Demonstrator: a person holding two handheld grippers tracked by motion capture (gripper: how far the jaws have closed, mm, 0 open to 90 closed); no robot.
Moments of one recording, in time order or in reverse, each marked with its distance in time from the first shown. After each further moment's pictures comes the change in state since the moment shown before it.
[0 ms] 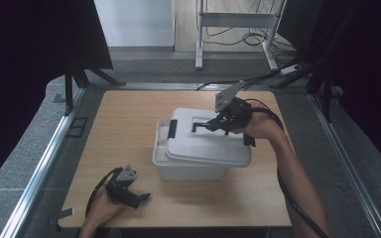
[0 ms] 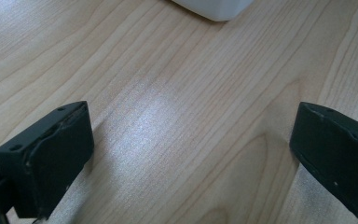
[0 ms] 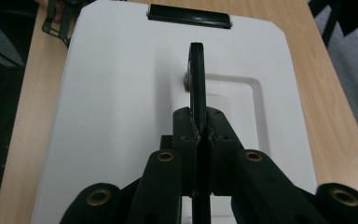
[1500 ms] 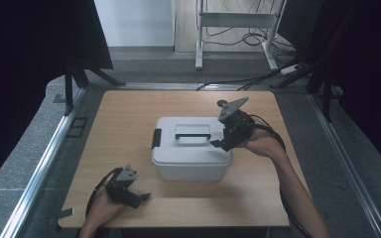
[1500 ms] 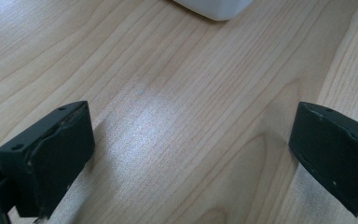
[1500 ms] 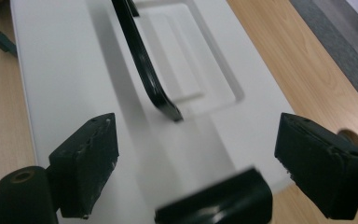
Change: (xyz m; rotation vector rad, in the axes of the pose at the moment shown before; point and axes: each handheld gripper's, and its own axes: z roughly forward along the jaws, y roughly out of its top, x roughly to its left) left arm 0.000 0.000 0.000 0.000 0.000 0.001; right arm 0.017 -0.041 0.020 0.038 -0.189 0.234
